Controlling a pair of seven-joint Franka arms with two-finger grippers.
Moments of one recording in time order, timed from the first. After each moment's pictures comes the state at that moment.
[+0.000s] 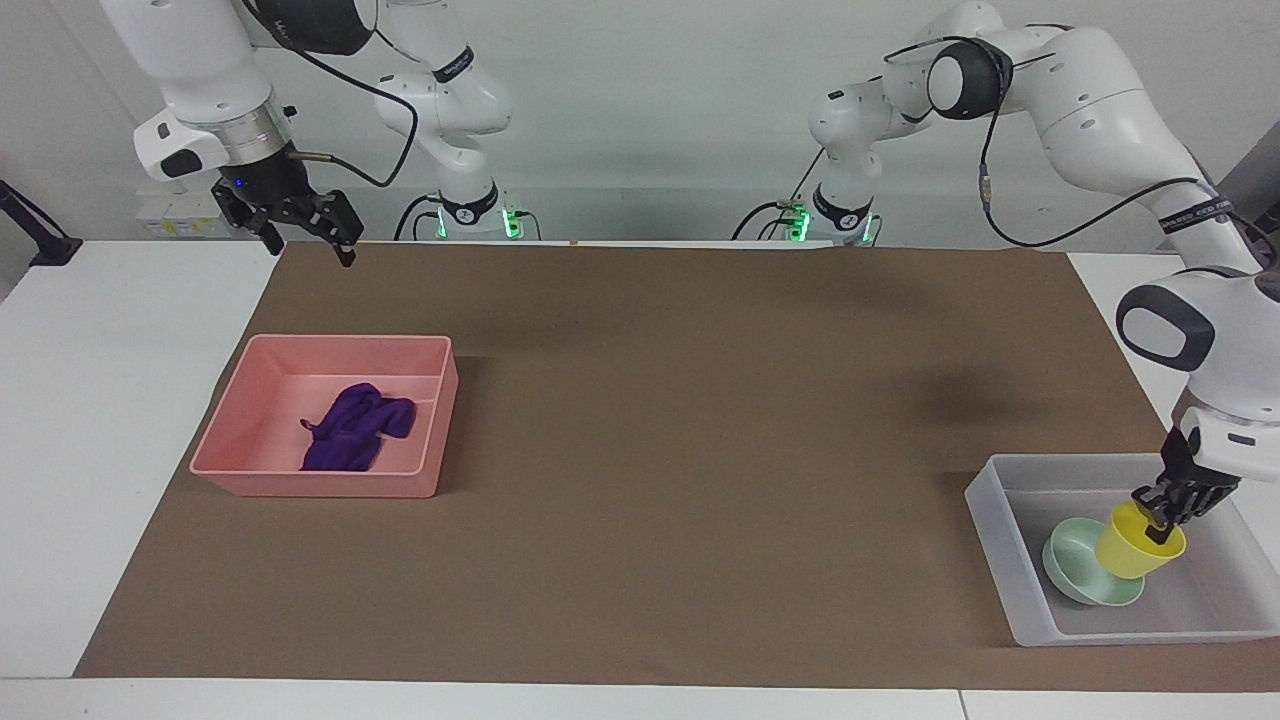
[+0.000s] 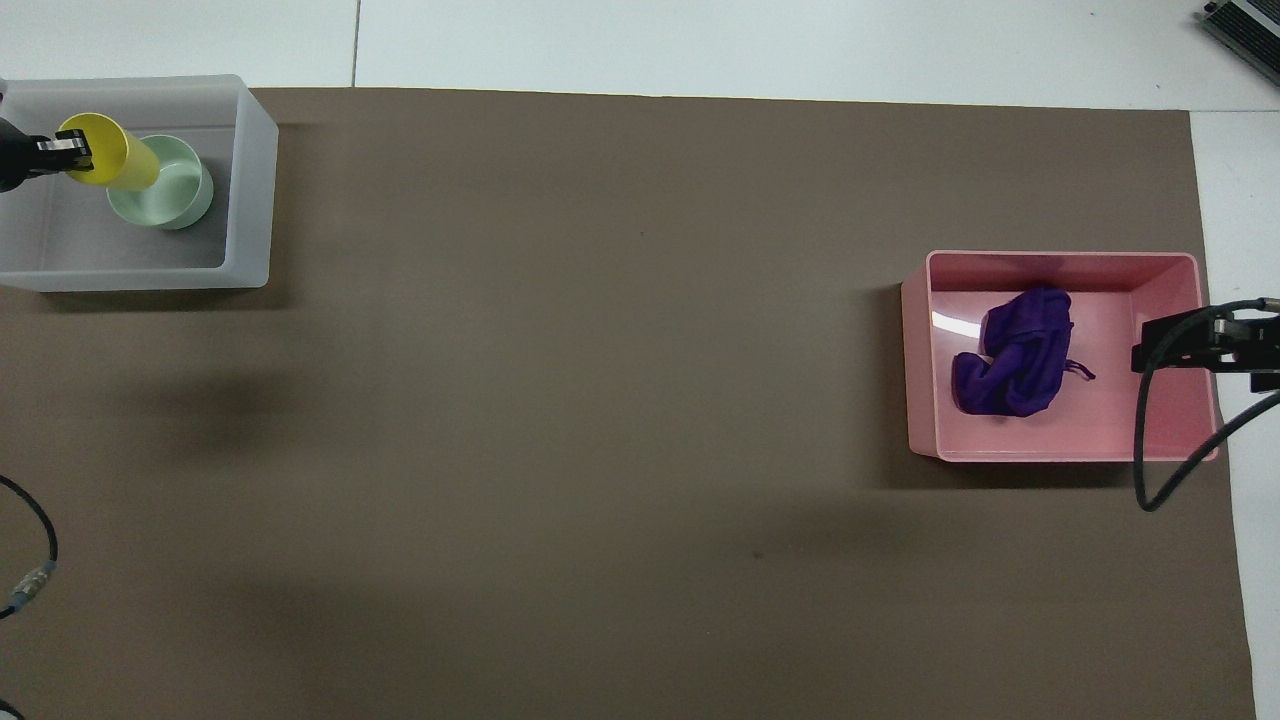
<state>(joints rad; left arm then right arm) 0.21 0.61 0.00 -1.39 -0.08 2.38 0.06 -0.03 -0.09 -0.03 -1.67 -0.03 1.57 0.13</state>
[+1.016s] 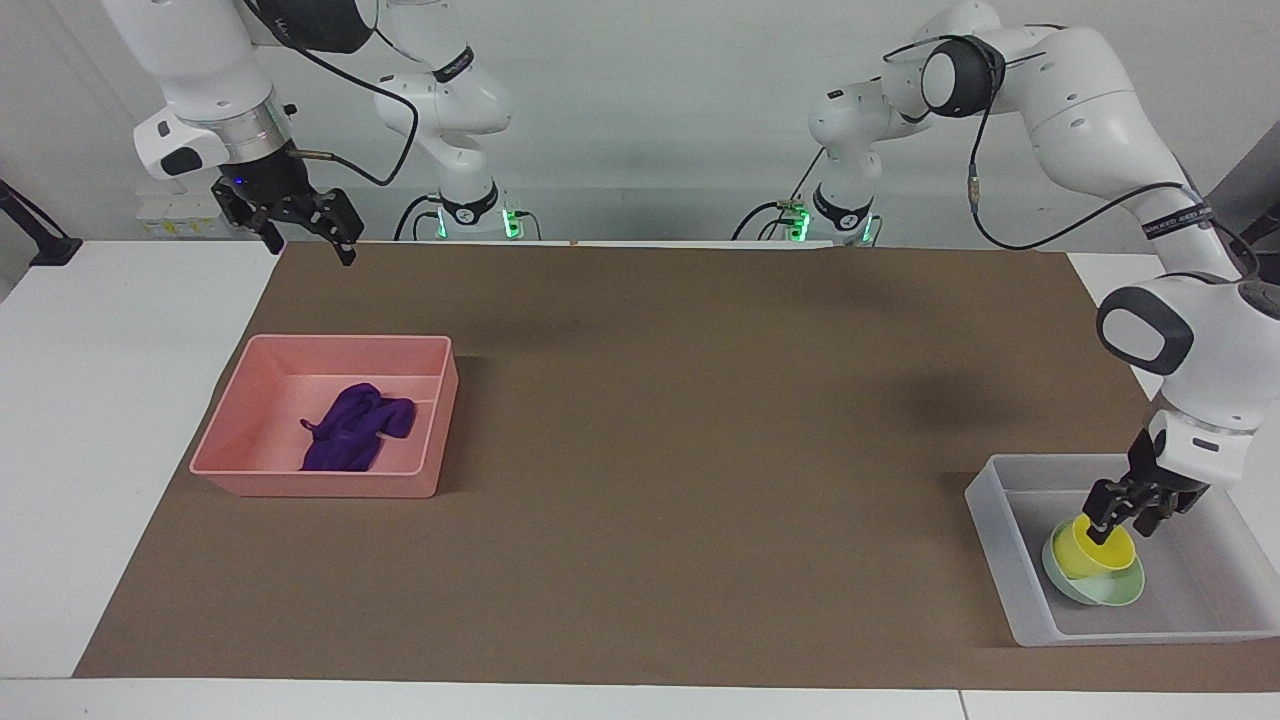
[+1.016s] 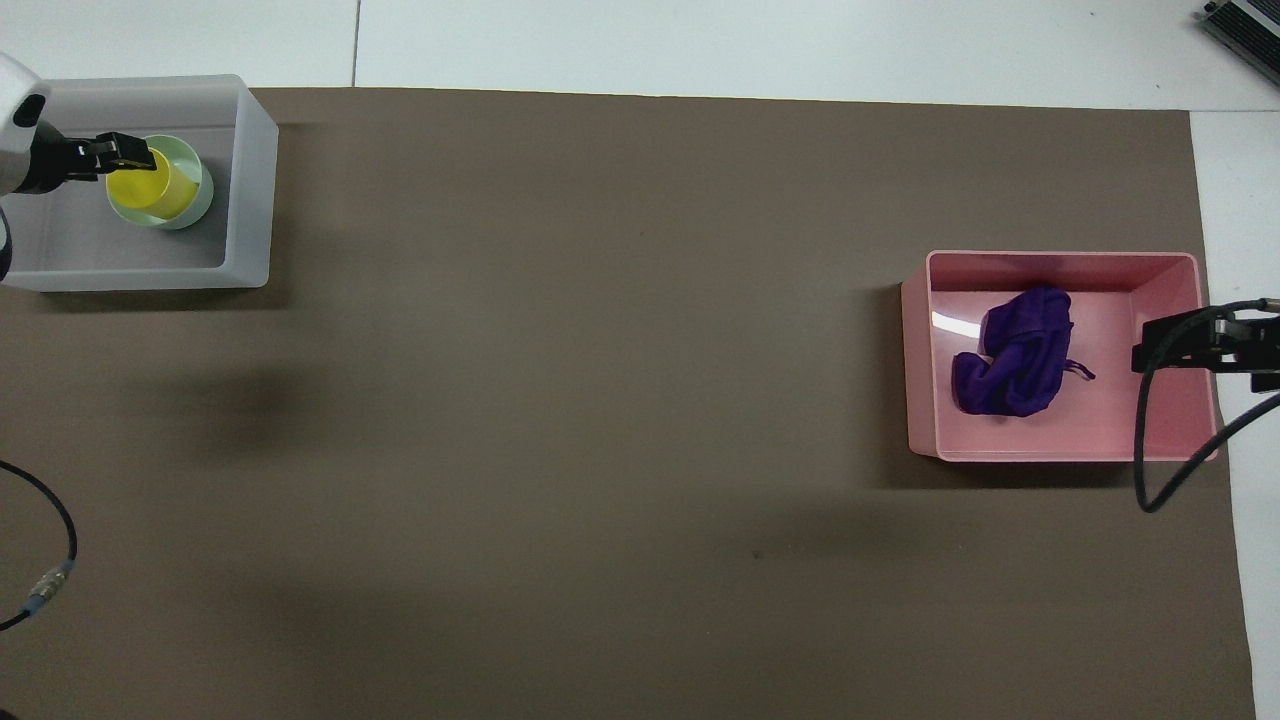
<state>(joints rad) 0.16 0.54 -0.02 -1.41 -0.10 2.29 0.14 -0.03 -0.09 -0.03 -1.67 -0.03 1.57 0.13</state>
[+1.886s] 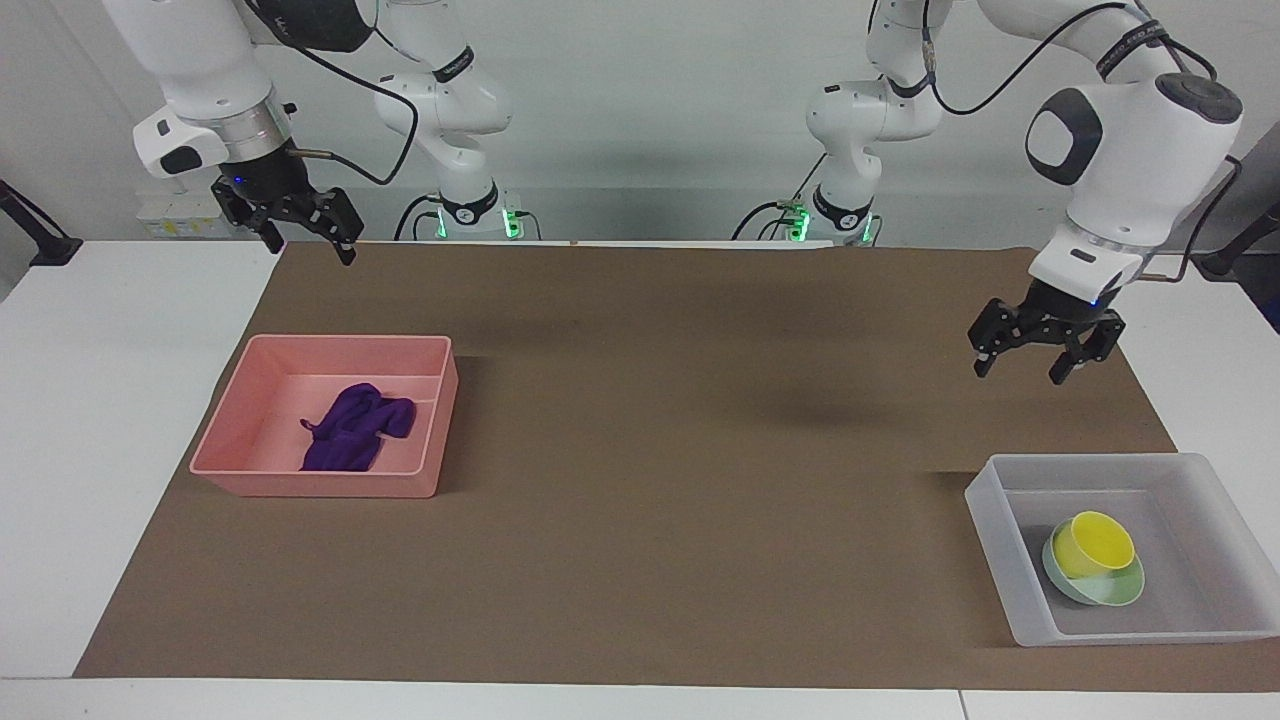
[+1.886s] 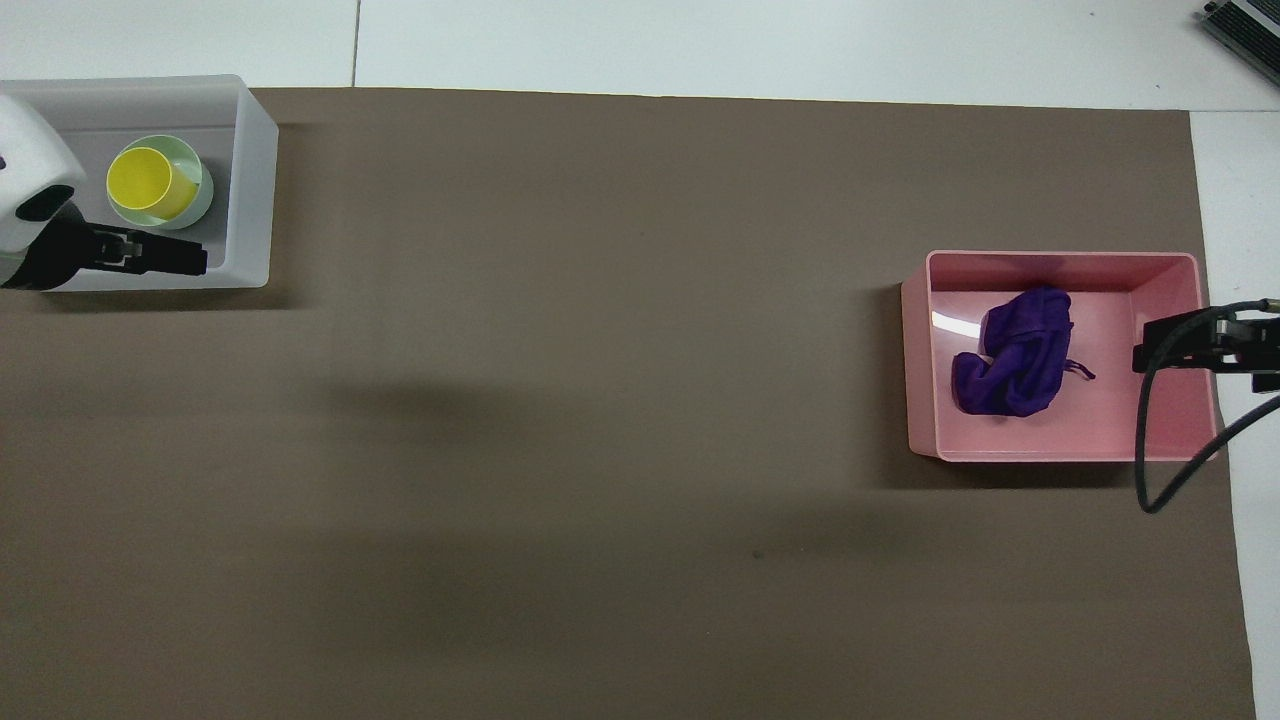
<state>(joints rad) -0.01 0.01 -0.02 -1.76 -0.02 1.95 0.15 -0.03 -0.09 -0.03 -1.67 -0.03 1.57 0.13</state>
